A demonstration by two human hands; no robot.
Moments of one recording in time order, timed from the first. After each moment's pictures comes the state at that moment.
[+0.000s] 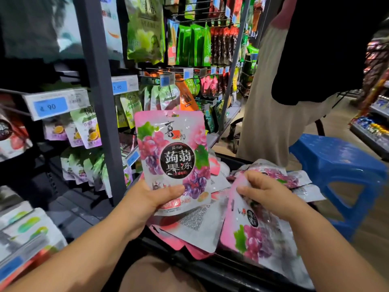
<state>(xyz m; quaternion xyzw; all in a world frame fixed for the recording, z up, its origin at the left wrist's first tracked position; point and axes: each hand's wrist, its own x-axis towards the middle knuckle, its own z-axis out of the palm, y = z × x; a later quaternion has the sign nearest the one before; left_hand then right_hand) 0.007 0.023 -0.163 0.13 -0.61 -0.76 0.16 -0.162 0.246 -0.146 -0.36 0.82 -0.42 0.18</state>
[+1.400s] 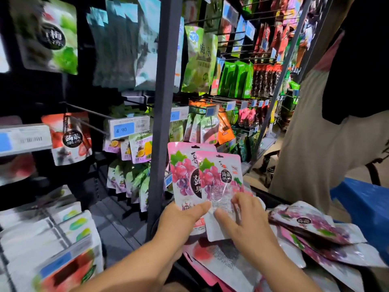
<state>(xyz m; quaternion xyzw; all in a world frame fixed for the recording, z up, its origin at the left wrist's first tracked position) 0.004 0.019 -0.170 0.29 -0.57 -0.72 0.27 -0.100 0.145 -0.156 -0.37 0.88 -0.31 0.00</state>
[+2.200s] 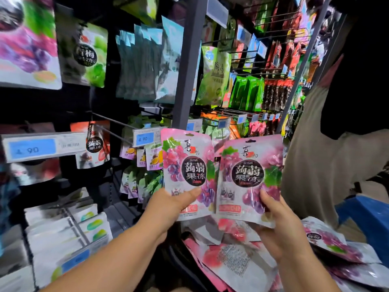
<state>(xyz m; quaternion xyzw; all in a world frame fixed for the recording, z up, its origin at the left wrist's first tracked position) 0.043 -0.014 -0.130 0.24 -0.60 -0.70 0.32 -0.109 0.151 -0.119 -0.24 0.50 -0.78 0.29</state>
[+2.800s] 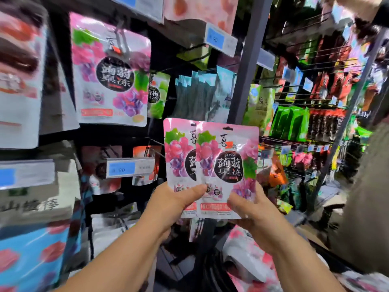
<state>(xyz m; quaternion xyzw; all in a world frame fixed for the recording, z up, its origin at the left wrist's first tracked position) 0.131 -0.041 -0.072 0.25 -0.60 -0.63 0.43 -0.044 0.060 -0.070 -0.44 0.56 -0.61 0.35</state>
